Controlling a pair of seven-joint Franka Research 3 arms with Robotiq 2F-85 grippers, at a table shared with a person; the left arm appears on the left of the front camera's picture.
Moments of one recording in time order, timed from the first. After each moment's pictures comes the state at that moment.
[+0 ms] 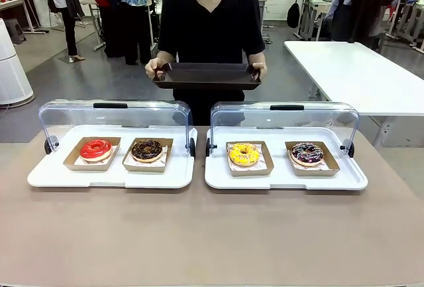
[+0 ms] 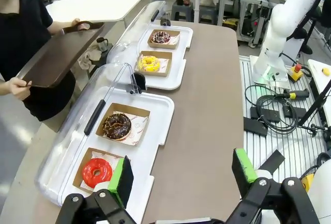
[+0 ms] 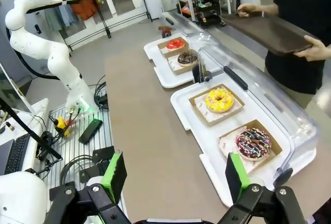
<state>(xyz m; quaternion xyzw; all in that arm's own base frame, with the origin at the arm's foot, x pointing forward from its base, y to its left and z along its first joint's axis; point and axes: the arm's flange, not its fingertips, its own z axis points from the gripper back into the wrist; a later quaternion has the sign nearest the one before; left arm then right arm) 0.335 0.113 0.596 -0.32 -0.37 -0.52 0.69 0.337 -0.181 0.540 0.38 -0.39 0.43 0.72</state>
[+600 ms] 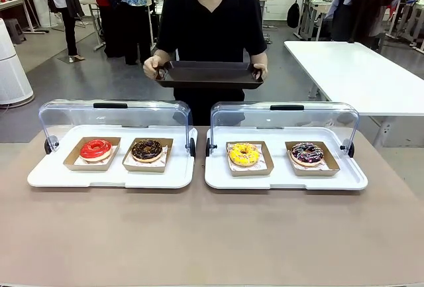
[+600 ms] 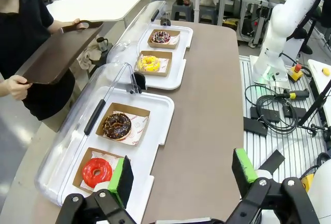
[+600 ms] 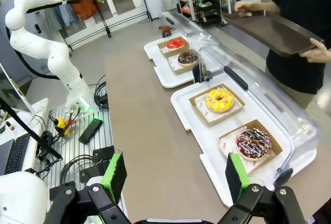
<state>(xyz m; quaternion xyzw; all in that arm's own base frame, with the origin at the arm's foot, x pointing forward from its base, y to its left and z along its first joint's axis) 0.335 0.114 0.596 -0.32 -0.37 -0.52 0.69 0.337 -0.180 0.540 0.38 -0.39 0.43 0.72</state>
